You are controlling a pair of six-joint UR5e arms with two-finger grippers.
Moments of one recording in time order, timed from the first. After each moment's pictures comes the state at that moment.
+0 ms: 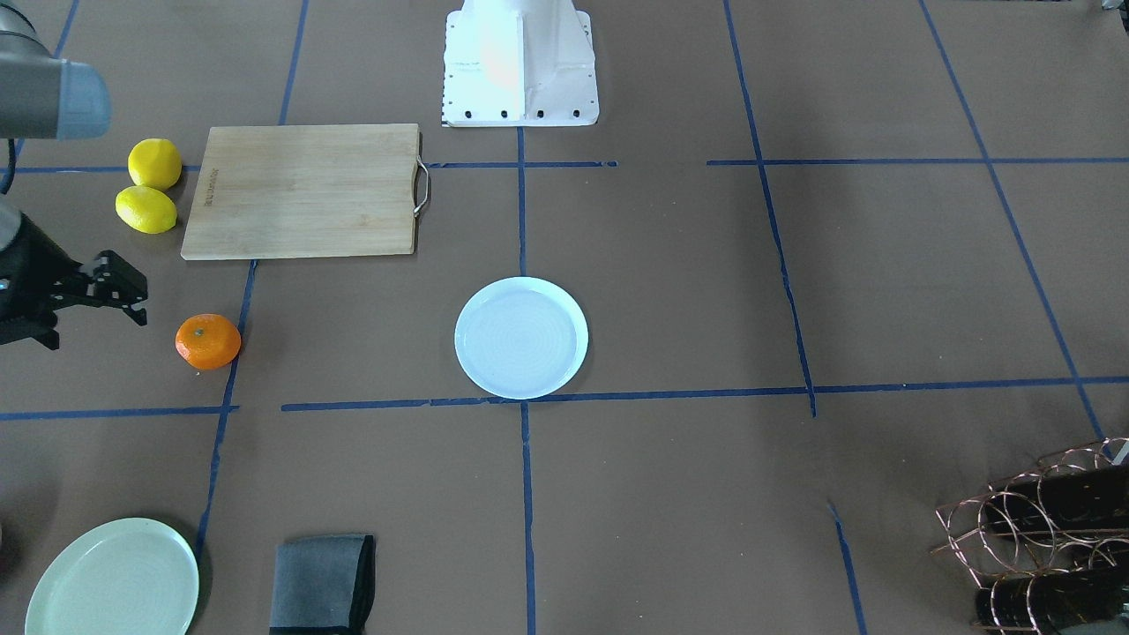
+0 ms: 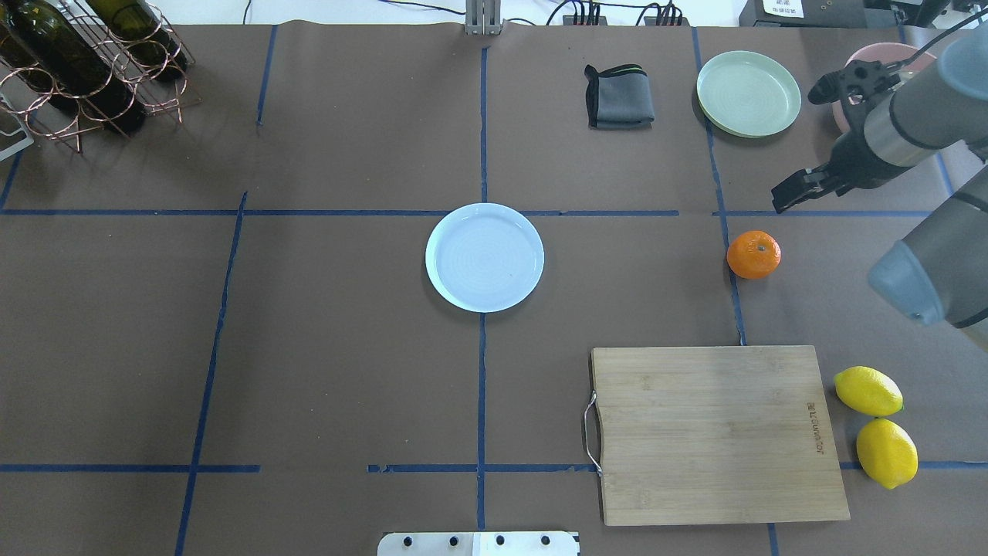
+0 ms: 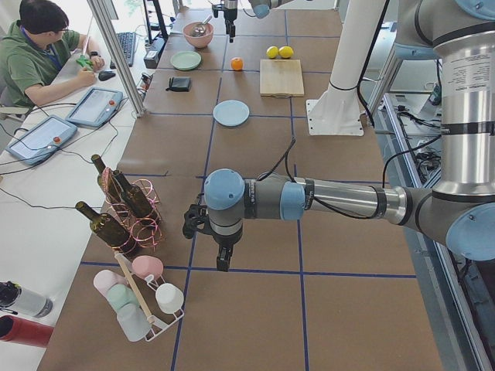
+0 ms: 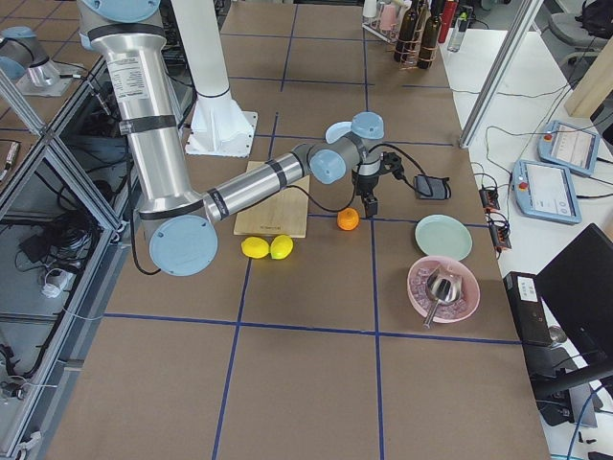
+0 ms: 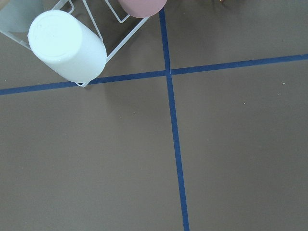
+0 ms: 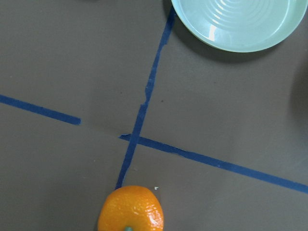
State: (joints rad) left arm -1.62 -1.46 -1.79 -1.48 -2.36 0.14; right arm 0.98 -1.35 1.79 -1.41 2.10 0.54
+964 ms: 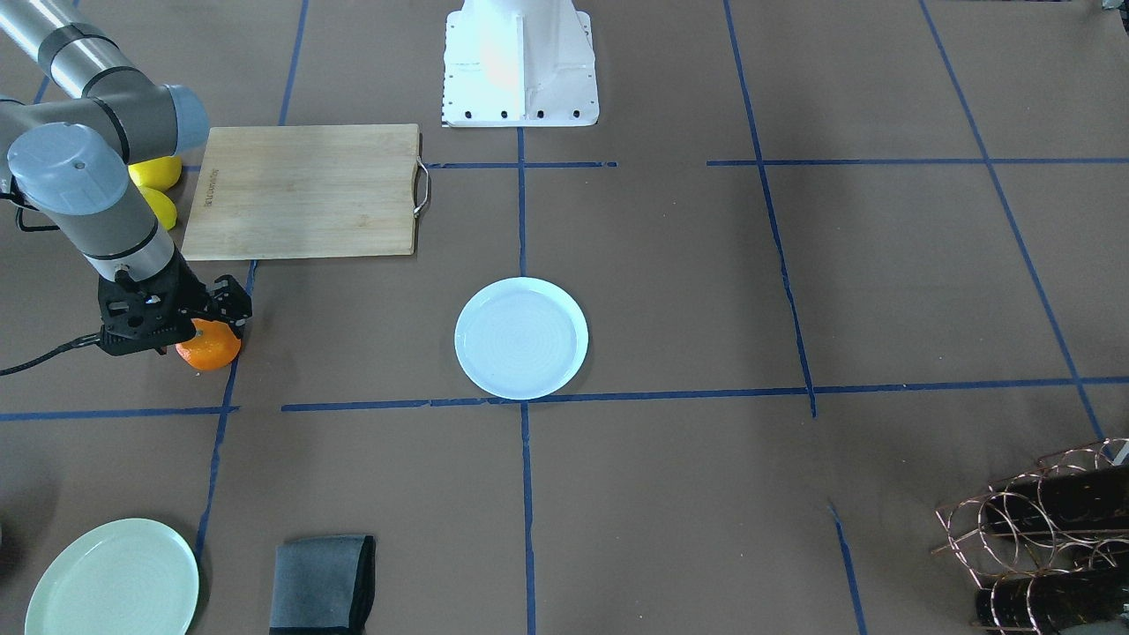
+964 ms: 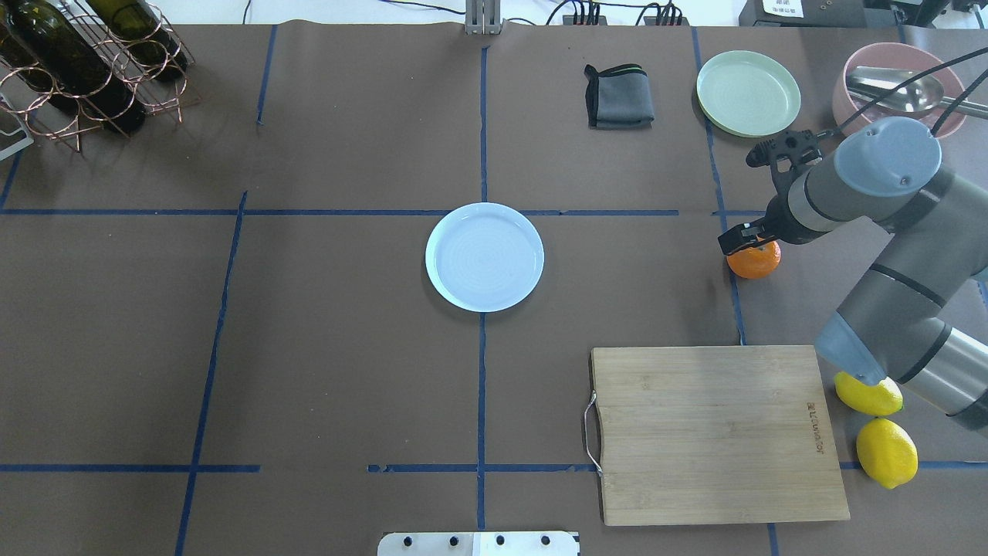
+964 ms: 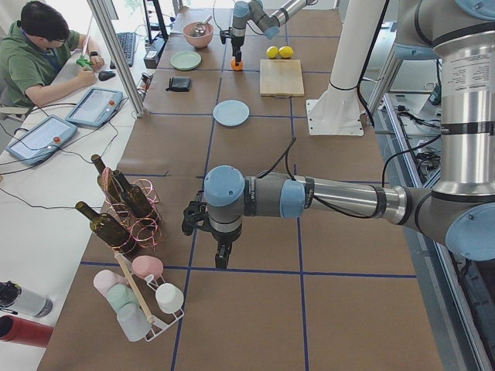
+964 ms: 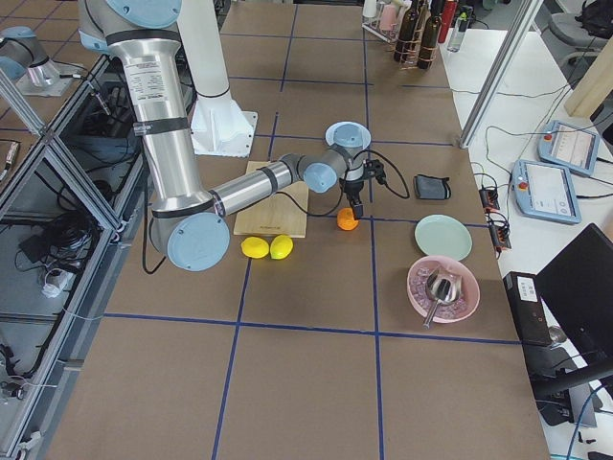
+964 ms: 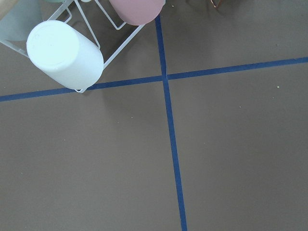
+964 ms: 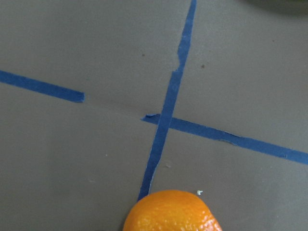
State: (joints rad) left arm -1.62 -1.46 -1.80 -1.49 -2.36 0.14; right arm 0.81 -1.37 1.68 -1.25 1.94 0.69
